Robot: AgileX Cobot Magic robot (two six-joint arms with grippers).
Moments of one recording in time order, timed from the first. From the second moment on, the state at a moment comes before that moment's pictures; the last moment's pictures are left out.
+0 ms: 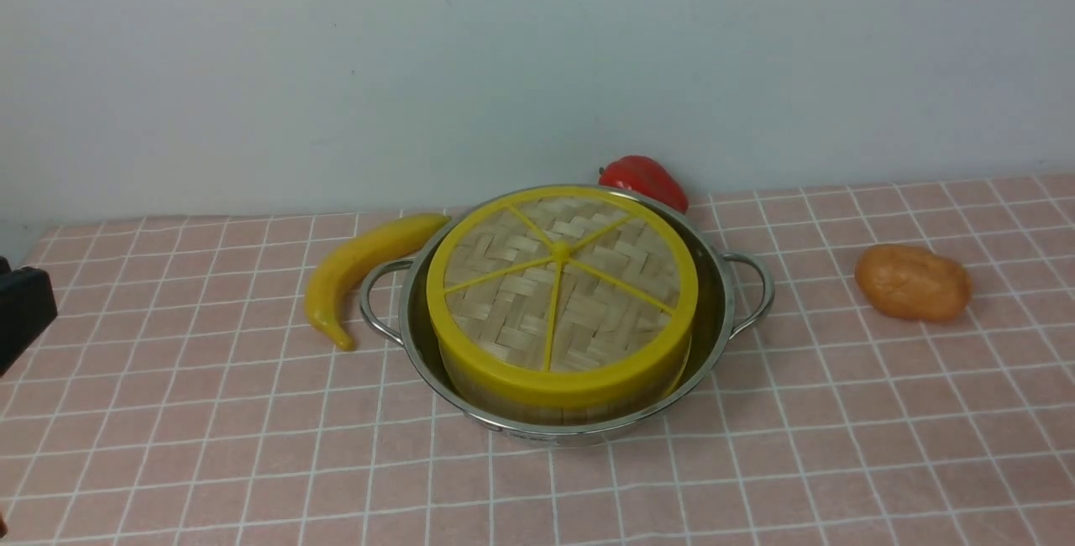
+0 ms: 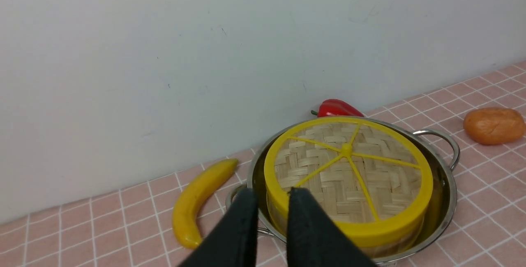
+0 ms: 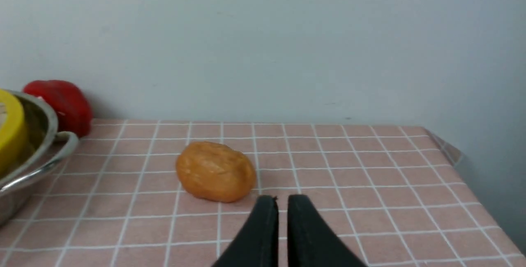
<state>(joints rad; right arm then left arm) -0.11 0.14 -0.03 -0.24 0.17 0.29 -0.24 0.46 -0.75 -0.14 0.63 0.21</state>
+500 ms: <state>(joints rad) -0.13 0.04 0.01 -0.23 0.16 0.33 -0.24 0.46 -0.75 -0.14 0.63 0.21</state>
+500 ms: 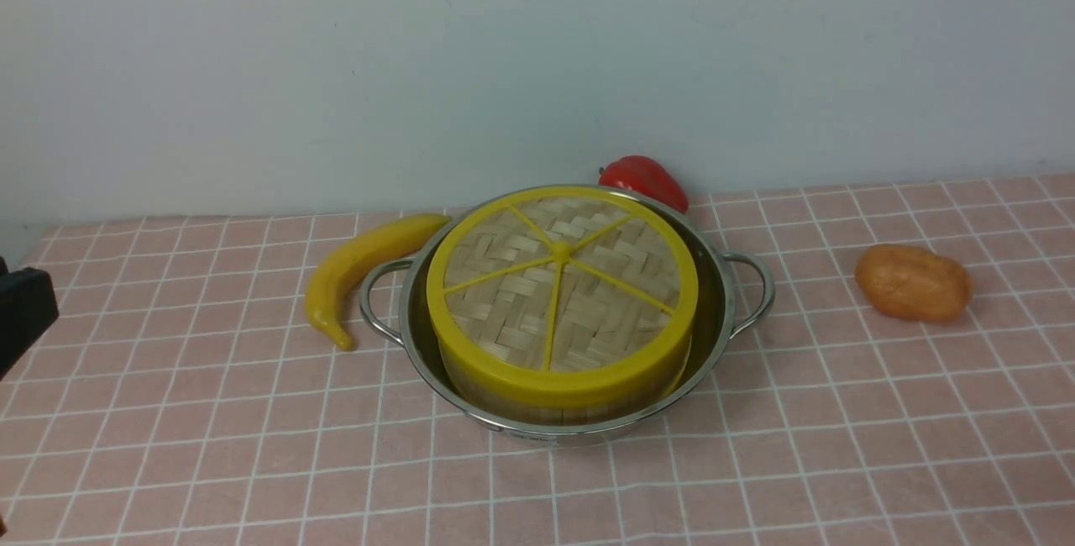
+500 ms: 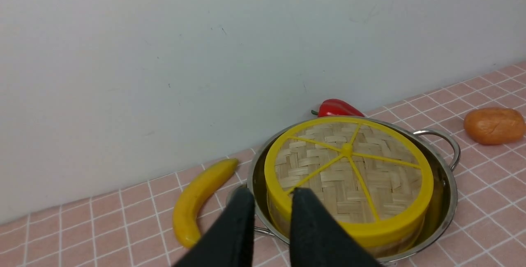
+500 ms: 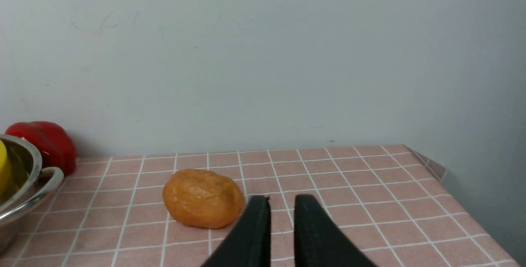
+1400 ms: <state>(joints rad) -0.13 0.04 0.01 -0.23 0.16 0.33 0.10 0.06 -0.04 -0.02 0.32 0.18</state>
